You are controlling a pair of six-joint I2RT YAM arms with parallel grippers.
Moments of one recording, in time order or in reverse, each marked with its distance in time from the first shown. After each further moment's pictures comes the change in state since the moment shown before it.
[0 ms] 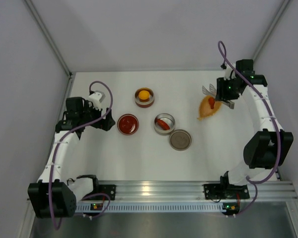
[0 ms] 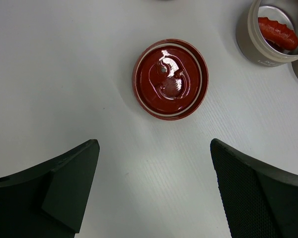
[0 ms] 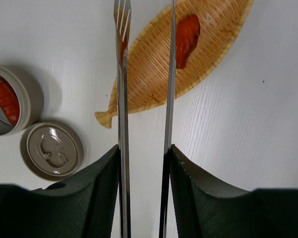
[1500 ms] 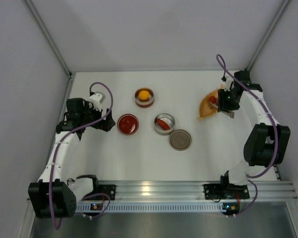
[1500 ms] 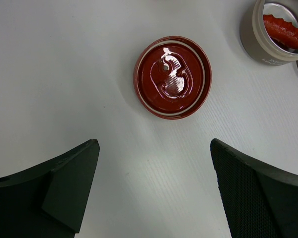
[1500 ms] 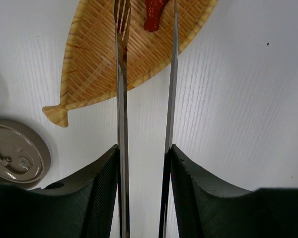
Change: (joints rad) left arm 0.000 -0.004 -0.029 0.025 -0.008 -0.004; right arm -0.060 0.016 -0.220 0.092 0.083 -0.008
